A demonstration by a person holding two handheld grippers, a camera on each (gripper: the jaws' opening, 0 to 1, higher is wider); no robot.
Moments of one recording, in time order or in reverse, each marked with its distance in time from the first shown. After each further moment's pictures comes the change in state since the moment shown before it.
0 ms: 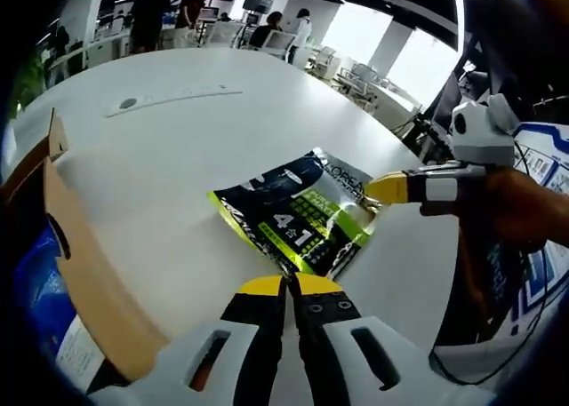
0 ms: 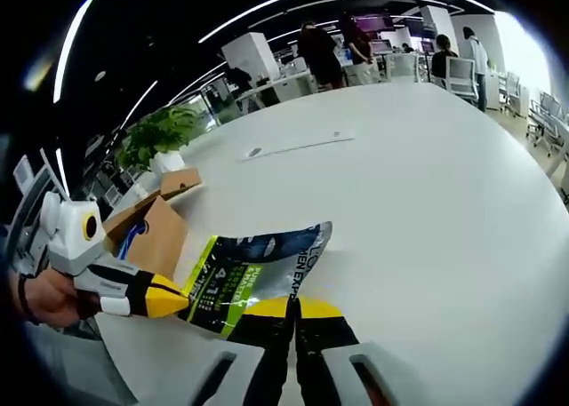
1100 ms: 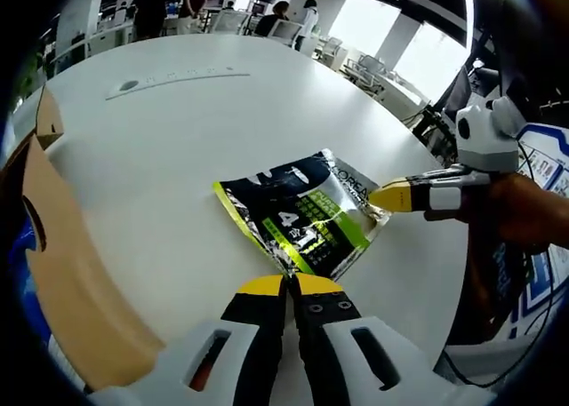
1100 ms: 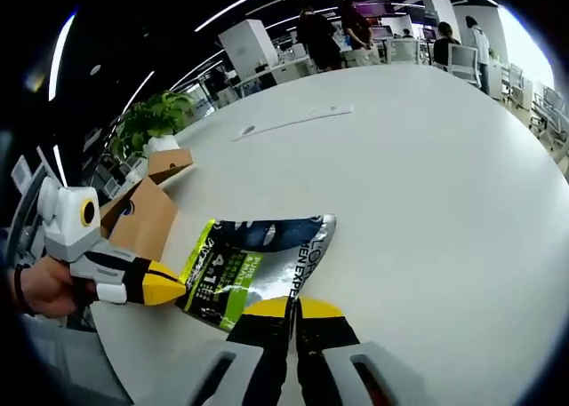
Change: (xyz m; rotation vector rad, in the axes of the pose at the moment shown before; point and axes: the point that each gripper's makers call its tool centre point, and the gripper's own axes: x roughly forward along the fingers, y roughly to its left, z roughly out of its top) left arm 0.014 0.010 -0.013 -0.022 0.046 0.017; right arm 0.024 -0.017 -0.026 0.009 0.068 0.002
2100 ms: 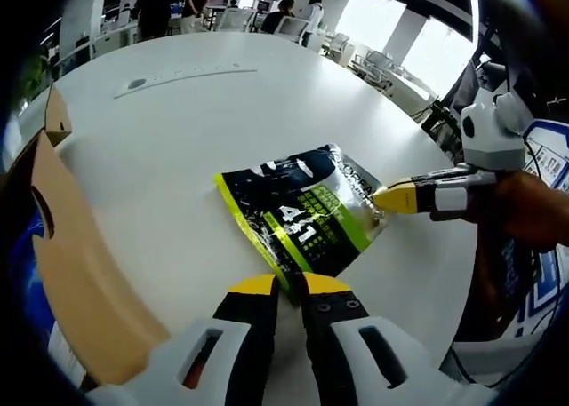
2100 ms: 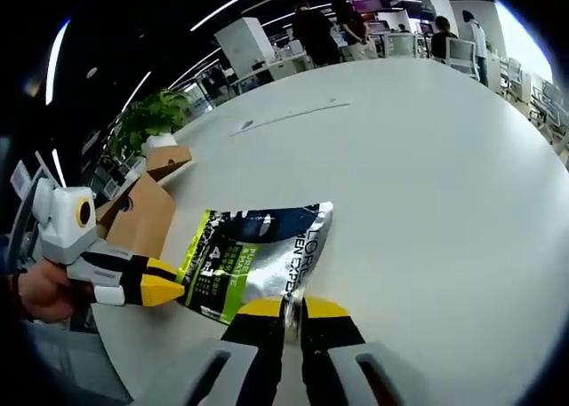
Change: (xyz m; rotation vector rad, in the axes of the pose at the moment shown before) left arm -0.003 0.006 -0.009 0.027 0.025 0.061; right arm 0.004 0.004 -0.011 0.028 0.020 0.003
